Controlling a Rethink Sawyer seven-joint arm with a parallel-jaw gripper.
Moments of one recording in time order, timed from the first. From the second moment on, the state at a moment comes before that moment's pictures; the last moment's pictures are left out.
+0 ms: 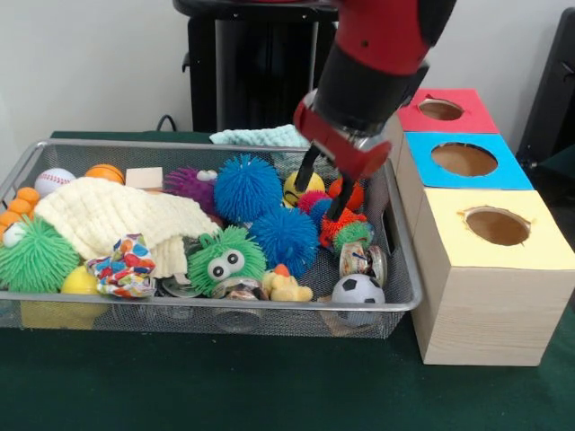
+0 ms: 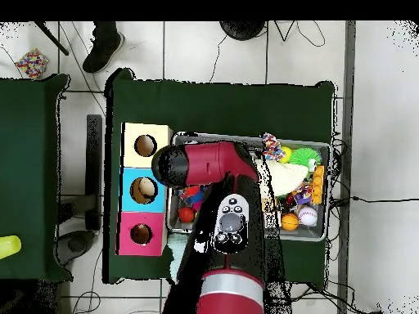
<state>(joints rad) -0.01 -0.52 -0.15 1.37 -0.20 0.80 2.67</state>
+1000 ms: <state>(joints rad) 0.00 -0.38 -0.15 1.25 -0.18 0.67 2.67</state>
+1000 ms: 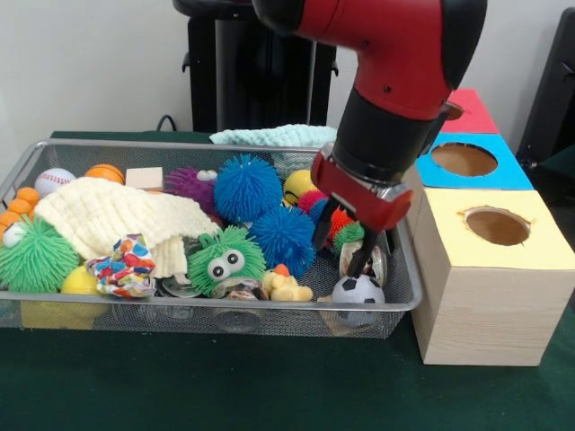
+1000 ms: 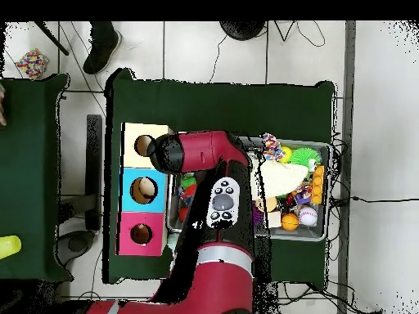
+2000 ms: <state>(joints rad) 0.01 -0.21 -0.25 1.17 -0.24 0.59 2.67</state>
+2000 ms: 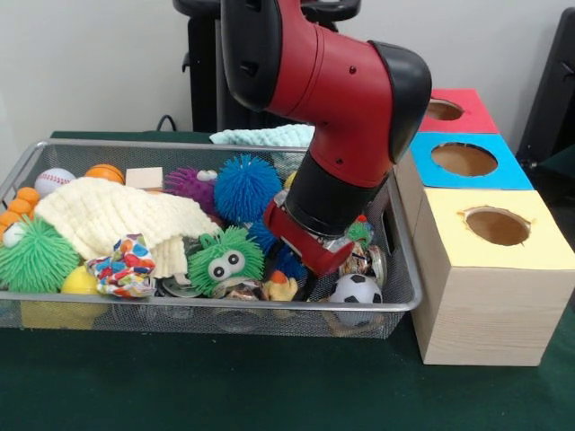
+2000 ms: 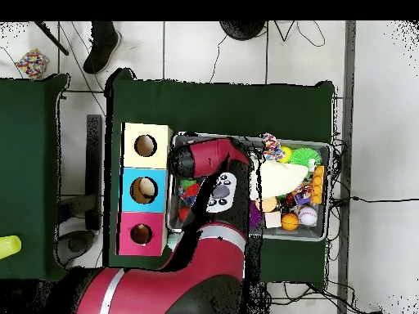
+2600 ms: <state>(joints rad) 0.02 -0.18 -0.27 1.13 -0.24 0.59 2.67</state>
